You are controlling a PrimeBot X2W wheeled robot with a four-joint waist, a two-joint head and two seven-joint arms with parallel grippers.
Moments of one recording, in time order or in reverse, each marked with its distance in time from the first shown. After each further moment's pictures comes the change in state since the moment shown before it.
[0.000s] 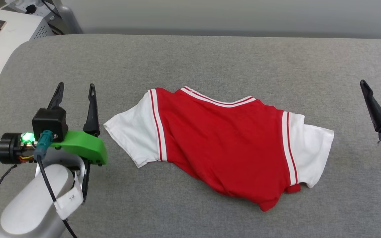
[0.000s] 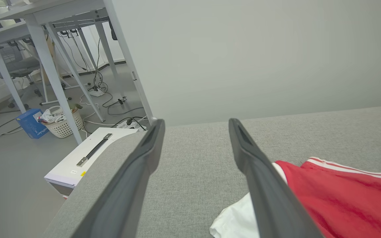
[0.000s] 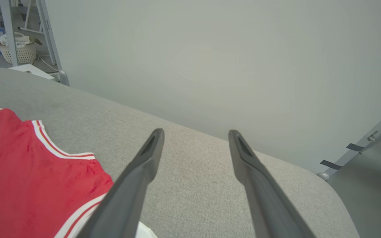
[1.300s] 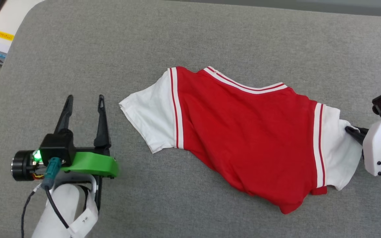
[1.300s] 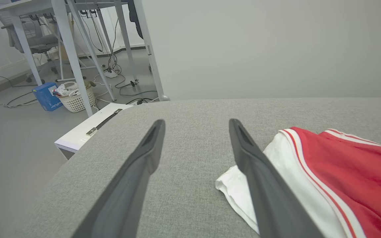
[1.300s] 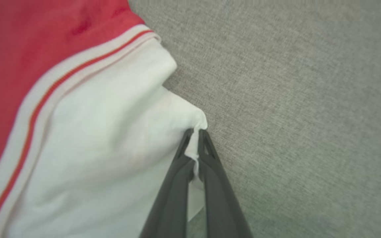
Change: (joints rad) left arm 0.258 -0.396 0.511 -0.049 0.476 -0.298 0.000; right arm -0.241 -0.195 0.541 0.283 0.451 -0.001 0.403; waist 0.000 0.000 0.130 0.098
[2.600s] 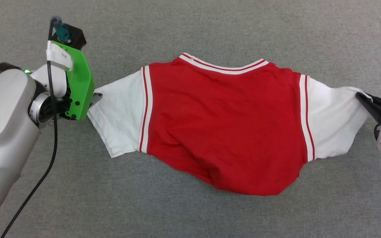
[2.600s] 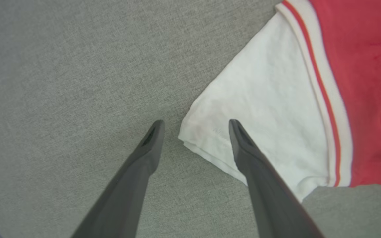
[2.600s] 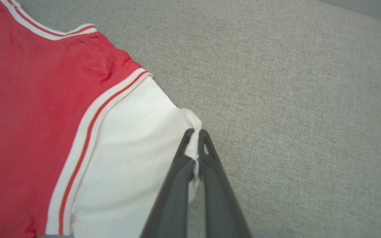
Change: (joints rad) left arm -0.722 0.378 -0.560 0.351 -0.610 -0.260 1.136; right arm 0.068 0.005 -0.245 -0.192 -0.048 0.001 -0.048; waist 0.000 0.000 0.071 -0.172
